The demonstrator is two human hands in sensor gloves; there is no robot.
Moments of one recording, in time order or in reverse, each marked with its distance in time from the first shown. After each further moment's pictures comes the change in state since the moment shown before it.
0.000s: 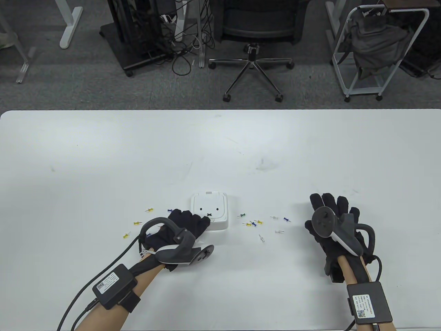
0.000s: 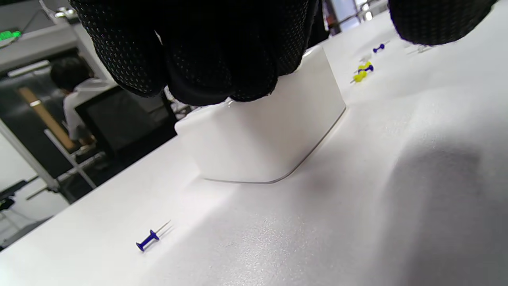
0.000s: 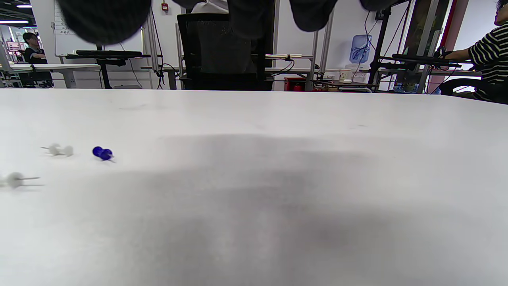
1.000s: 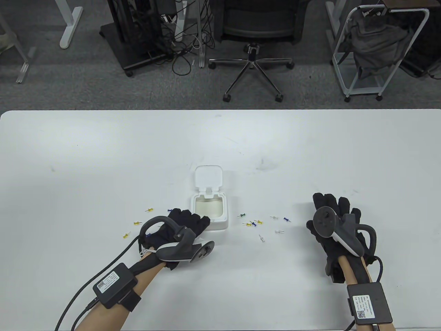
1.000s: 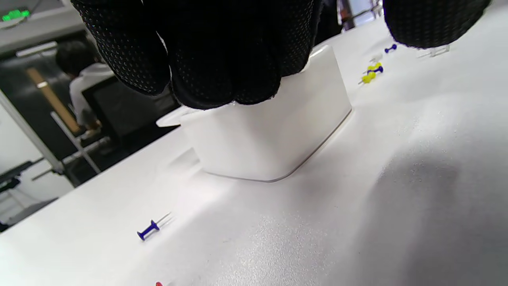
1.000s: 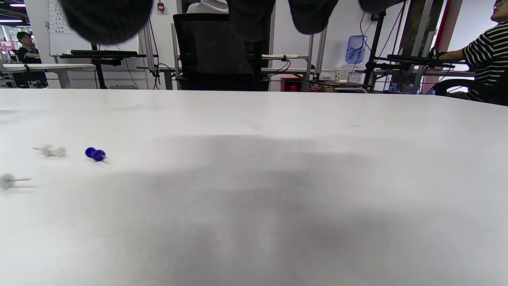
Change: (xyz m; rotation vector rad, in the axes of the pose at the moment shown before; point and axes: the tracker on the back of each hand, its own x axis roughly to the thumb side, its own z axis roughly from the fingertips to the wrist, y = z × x) left_hand -0.007 0.000 -0.005 -0.053 0.027 0.068; right_hand -0.002 -0.002 0.001 -0.002 0.016 0.005
